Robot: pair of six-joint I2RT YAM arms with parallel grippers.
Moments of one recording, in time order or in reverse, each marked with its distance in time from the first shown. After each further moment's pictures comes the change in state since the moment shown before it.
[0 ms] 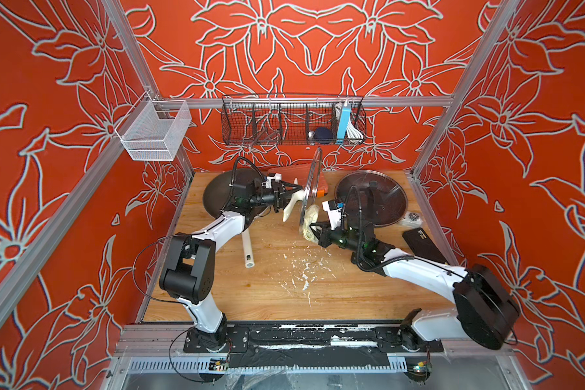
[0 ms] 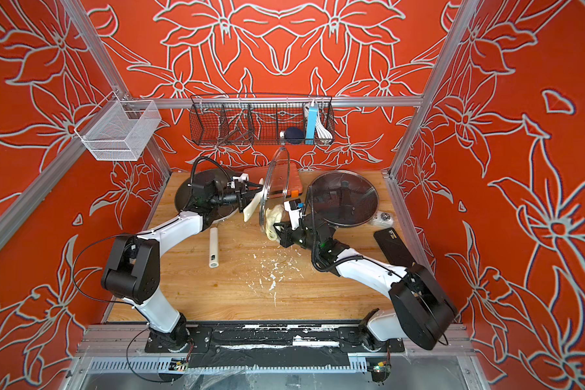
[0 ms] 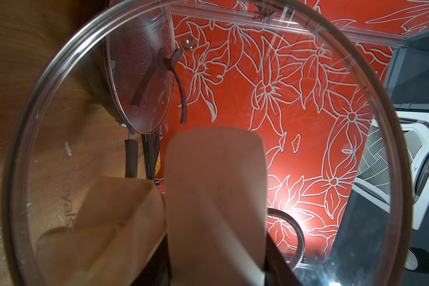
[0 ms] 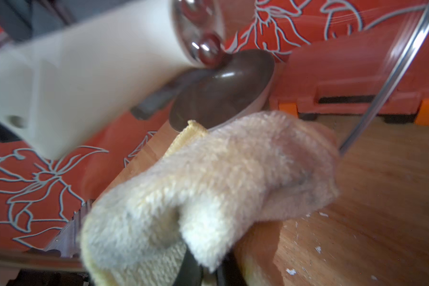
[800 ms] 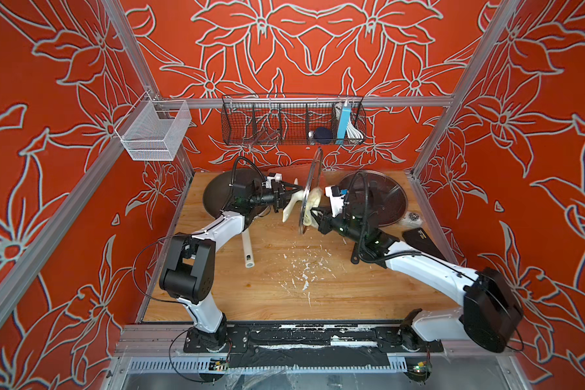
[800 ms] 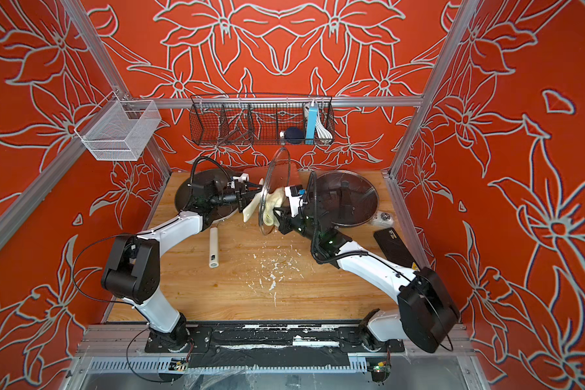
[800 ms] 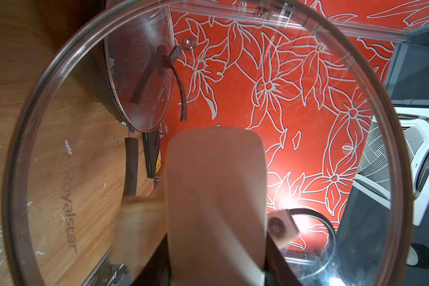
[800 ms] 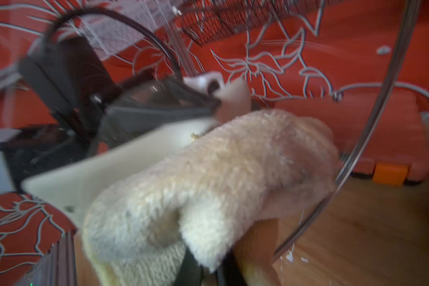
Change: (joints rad) left arm 0.002 0.000 0.000 0.002 0.014 0.011; right arm -0.033 0.063 0.089 -0.046 0.107 -0.033
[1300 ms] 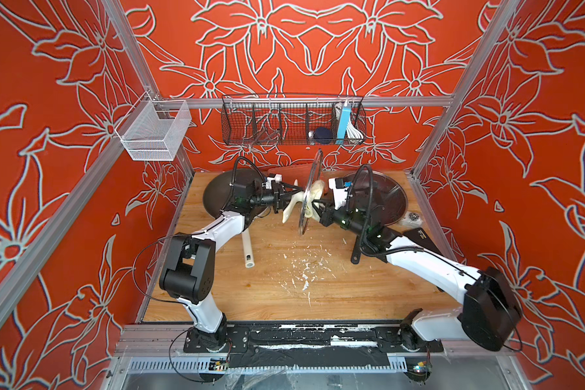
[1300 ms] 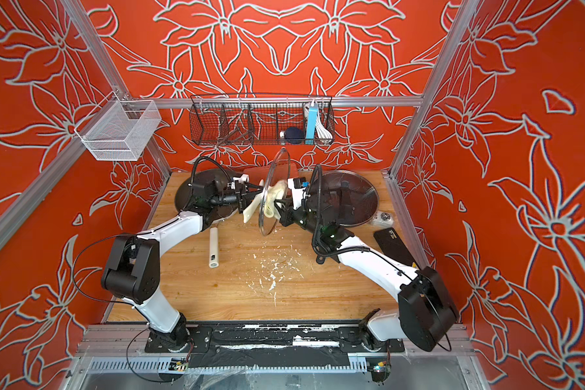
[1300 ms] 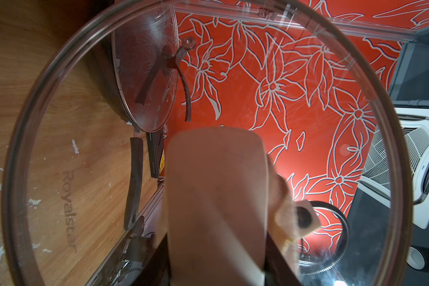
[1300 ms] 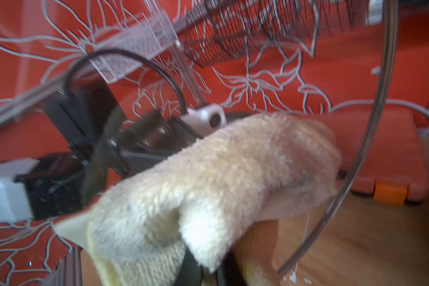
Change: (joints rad) left arm 0.000 0.000 0.000 -0.039 -0.003 0.035; right arm -0.028 -0.055 0.148 -0.029 -0.043 -0.004
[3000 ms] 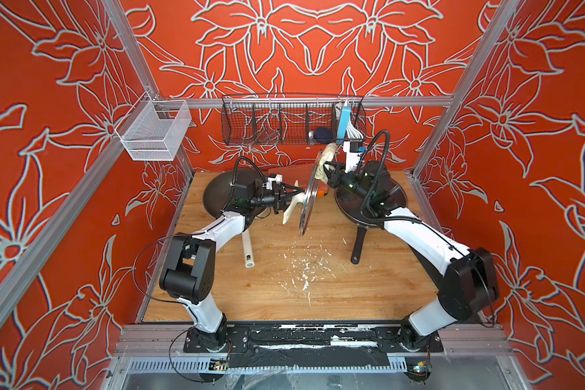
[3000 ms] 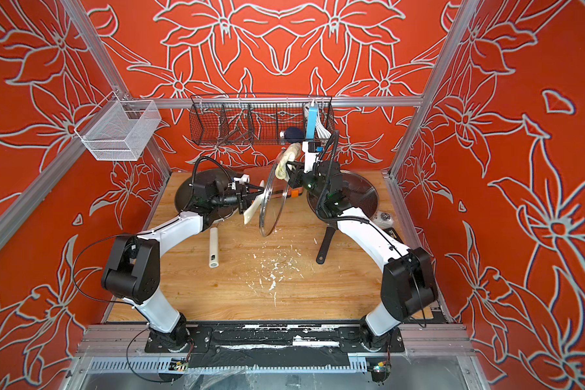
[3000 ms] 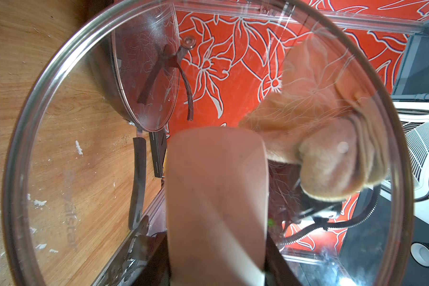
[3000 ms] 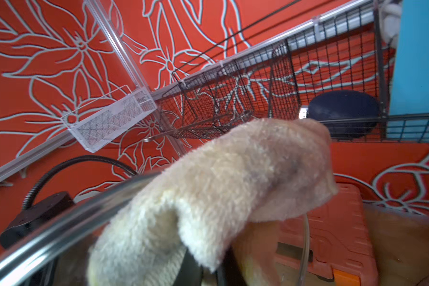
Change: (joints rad) left arm -0.006 -0.001 -0.002 -0.008 0.005 0.032; right arm -0.204 0.260 0.310 0.004 -0.045 0.040
